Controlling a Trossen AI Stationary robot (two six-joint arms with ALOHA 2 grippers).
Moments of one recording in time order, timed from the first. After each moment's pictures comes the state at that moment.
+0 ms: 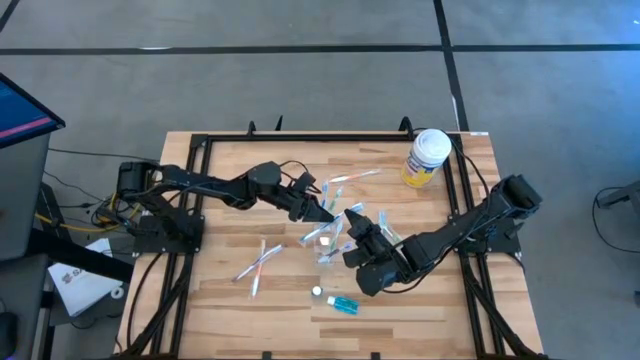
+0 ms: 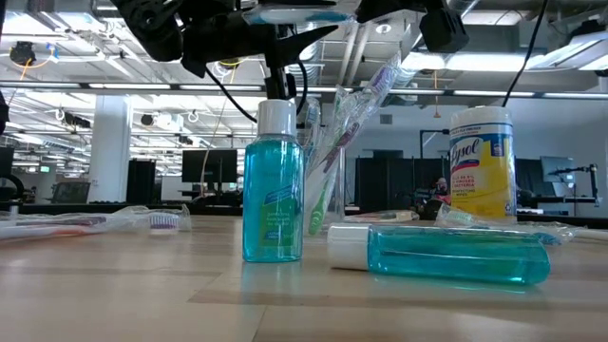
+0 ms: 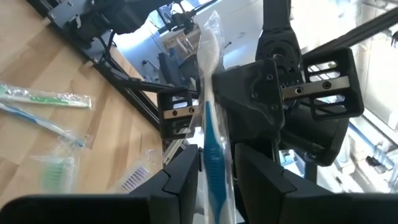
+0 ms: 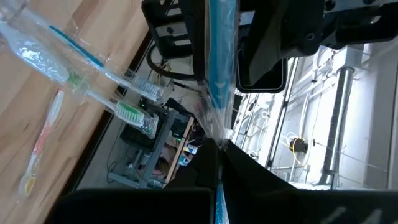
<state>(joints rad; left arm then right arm) 0.14 1.59 0.81 0.78 0.54 -1.05 0.50 1.67 1.25 -0.40 1.36 -1.03</state>
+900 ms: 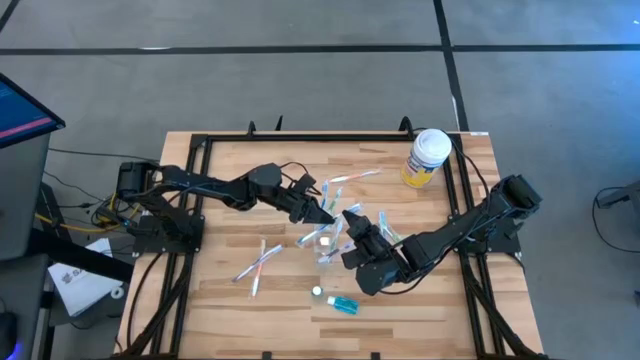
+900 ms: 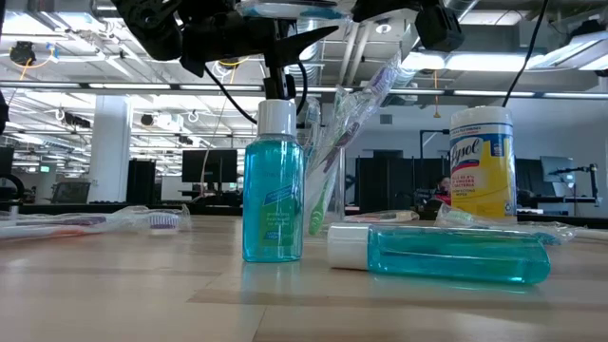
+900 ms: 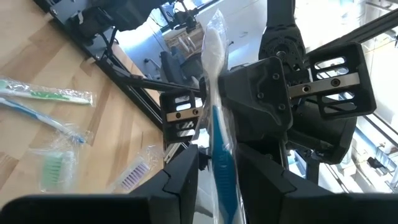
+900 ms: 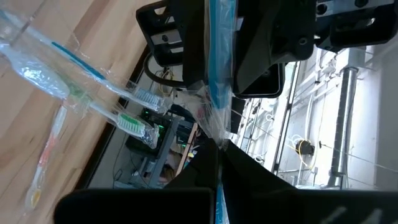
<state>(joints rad) 0.13 1.59 0.81 0.77 0.53 -1.05 0.50 1.67 1.25 -0.36 1.33 -1.03</state>
